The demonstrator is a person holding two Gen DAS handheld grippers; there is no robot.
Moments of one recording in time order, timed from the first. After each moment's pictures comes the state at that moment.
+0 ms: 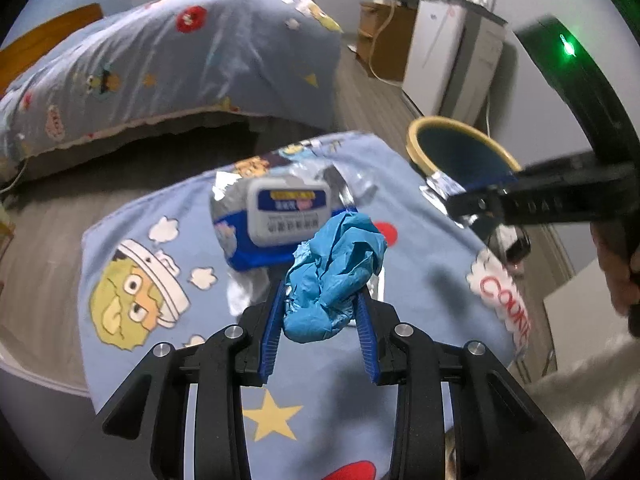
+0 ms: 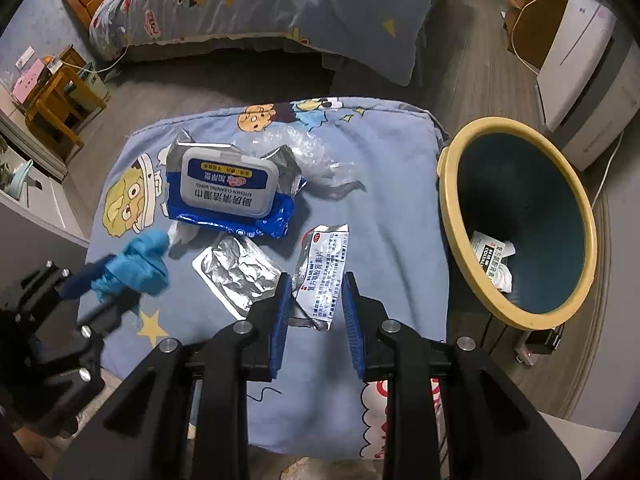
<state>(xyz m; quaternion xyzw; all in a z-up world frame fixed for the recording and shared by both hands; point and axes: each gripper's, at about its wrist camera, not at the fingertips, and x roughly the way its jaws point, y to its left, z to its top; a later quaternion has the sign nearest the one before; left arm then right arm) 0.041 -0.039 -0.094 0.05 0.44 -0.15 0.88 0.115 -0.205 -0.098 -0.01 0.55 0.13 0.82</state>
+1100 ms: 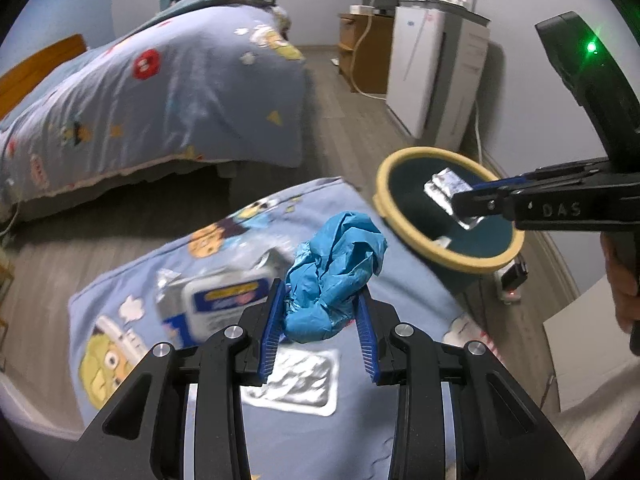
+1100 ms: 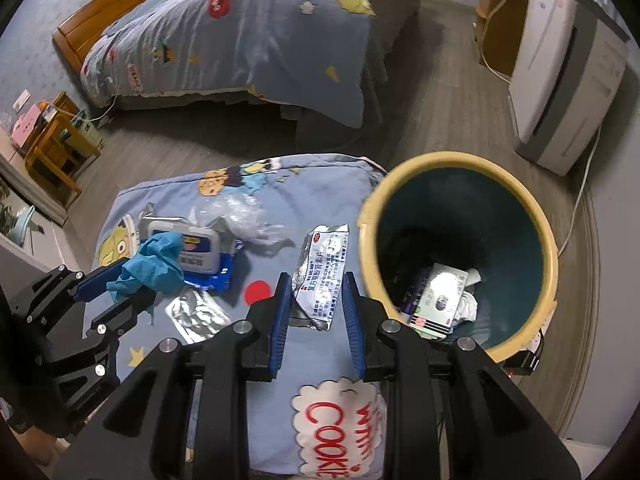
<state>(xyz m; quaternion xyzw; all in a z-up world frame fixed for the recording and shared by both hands) 0.093 -0.124 -0.070 0.08 0.41 -0.18 0.89 0.142 -0.293 -0.068 0.04 0.51 0.10 0.85</state>
